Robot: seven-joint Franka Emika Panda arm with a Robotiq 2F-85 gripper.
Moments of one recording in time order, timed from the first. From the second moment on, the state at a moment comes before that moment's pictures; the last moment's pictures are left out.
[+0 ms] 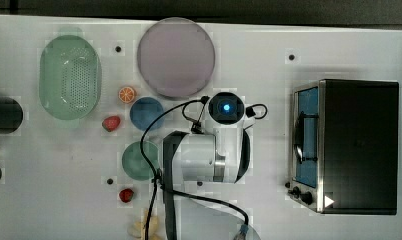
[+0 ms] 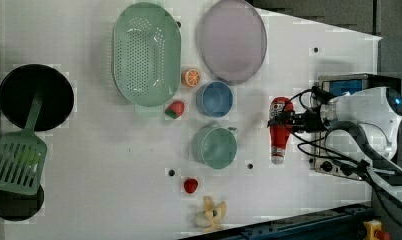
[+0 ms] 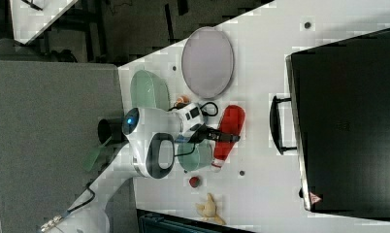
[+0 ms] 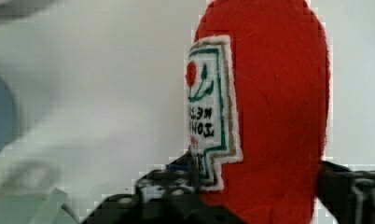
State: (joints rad) arm -0.09 0.30 0.03 -2.29 -0.03 0.82 -0.51
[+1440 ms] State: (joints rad) arm -0.10 -0.08 0.02 -1.92 -0.02 0.27 -0.05
